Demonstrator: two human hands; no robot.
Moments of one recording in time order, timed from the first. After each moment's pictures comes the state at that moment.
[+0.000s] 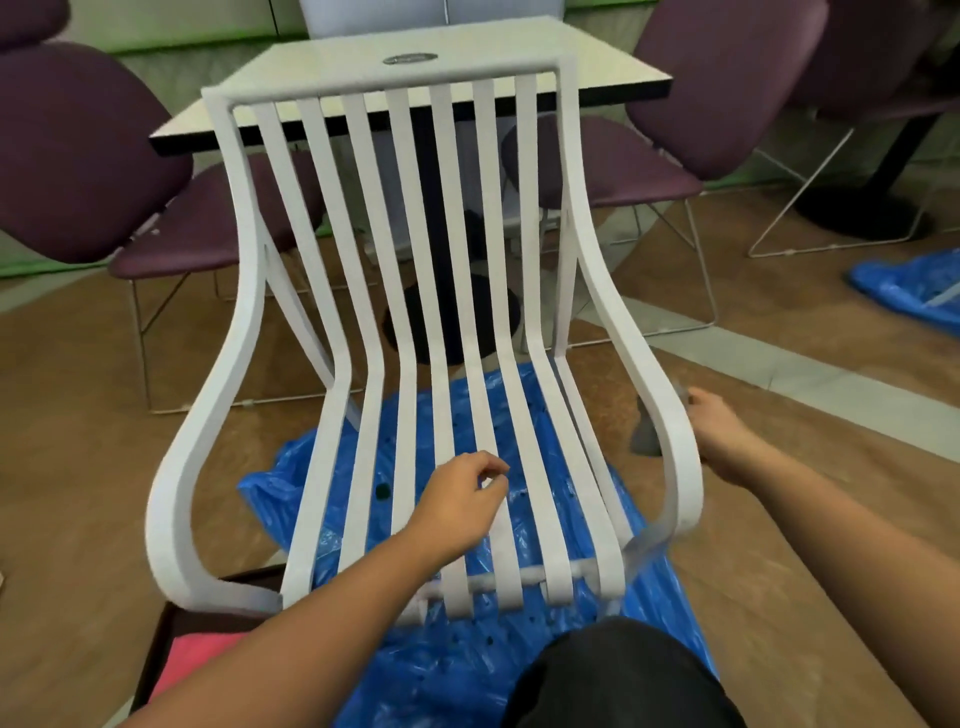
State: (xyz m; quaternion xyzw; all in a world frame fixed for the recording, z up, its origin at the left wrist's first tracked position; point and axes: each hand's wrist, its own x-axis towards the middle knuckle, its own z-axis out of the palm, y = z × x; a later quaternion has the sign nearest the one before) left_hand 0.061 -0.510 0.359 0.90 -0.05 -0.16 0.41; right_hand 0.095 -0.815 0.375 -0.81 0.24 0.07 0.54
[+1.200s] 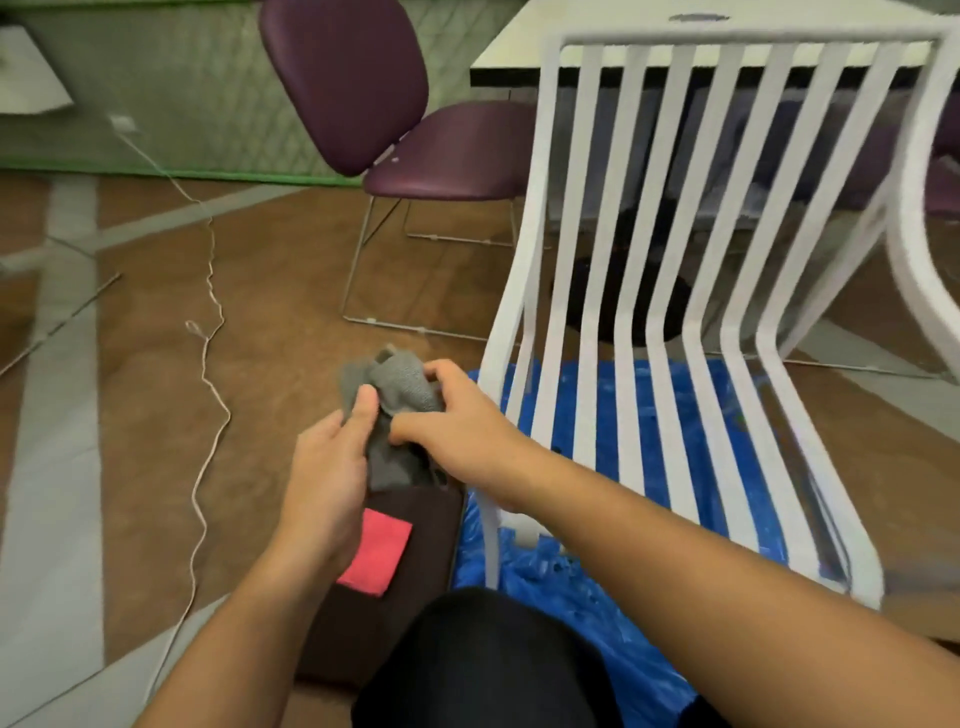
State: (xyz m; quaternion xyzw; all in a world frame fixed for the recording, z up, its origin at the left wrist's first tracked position) left_hand -0.064 -0.206 0.439 0.58 0.23 0.15 0.77; right_hand -0.008 -0.319 0.467 -0.70 -0.14 0.26 0.64
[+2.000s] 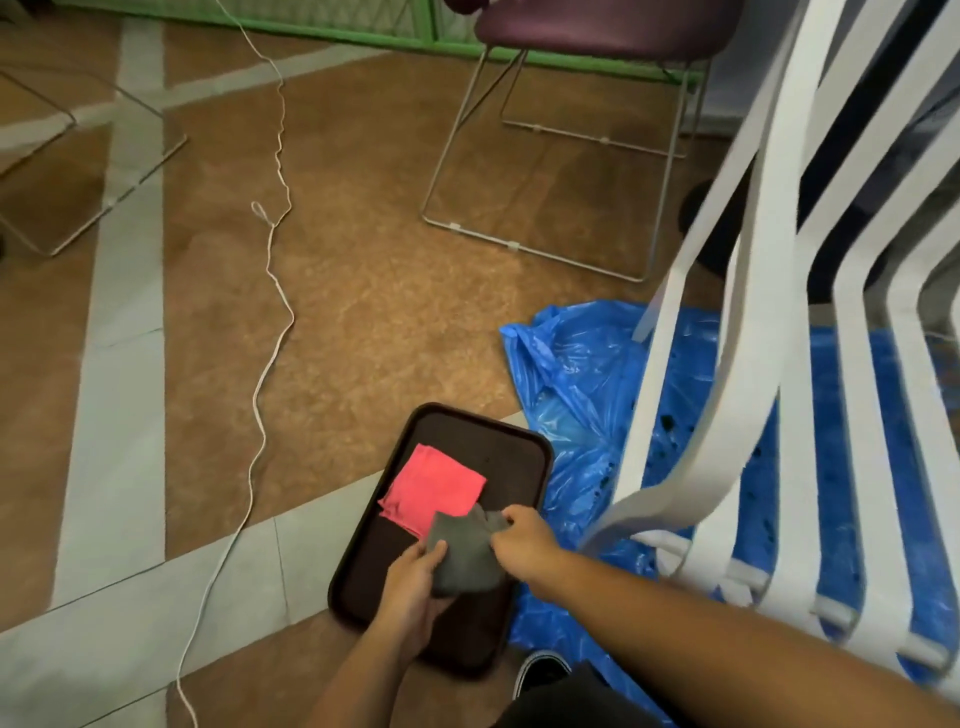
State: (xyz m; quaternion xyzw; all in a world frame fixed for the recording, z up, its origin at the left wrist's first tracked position) left_hand -0.100 -0.110 0.111 0.39 0.54 -0.02 0.74; right_hand -0.001 -0.209 0.117 -0.84 0.04 0.40 0.36
